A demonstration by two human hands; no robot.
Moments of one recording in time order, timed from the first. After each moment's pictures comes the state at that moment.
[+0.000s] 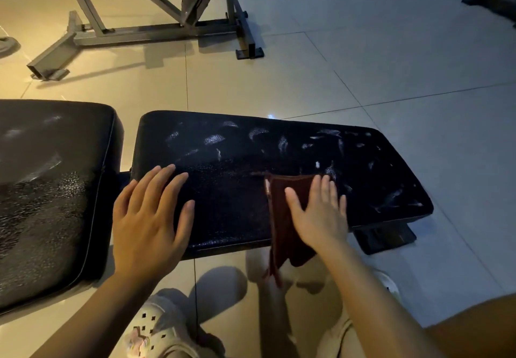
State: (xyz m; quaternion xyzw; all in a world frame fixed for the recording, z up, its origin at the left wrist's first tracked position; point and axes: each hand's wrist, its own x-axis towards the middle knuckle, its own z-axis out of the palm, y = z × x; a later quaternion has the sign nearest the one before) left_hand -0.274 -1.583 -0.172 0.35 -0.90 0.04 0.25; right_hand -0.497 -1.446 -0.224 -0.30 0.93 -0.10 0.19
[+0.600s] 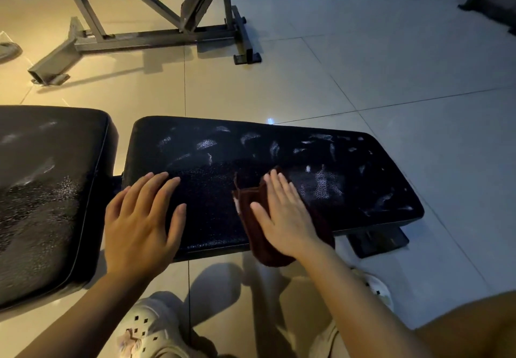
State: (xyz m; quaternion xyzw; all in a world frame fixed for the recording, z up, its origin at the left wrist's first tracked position) left_hand -0.279 -1.580 -0.172 0.37 -0.90 0.05 0.23; right_hand -0.486 -1.459 -0.217 -0.52 0.83 -0.14 0.17
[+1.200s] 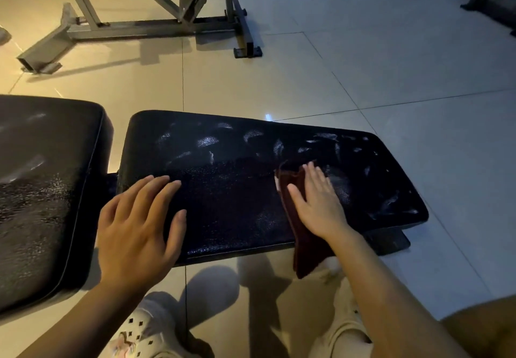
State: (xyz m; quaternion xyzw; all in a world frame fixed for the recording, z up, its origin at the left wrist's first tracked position) left_hand -0.277 -1.580 -0.175 0.34 -0.90 0.05 0.27; right_hand -0.544 -1.459 -0.233 -0.41 0.88 -0.15 0.17
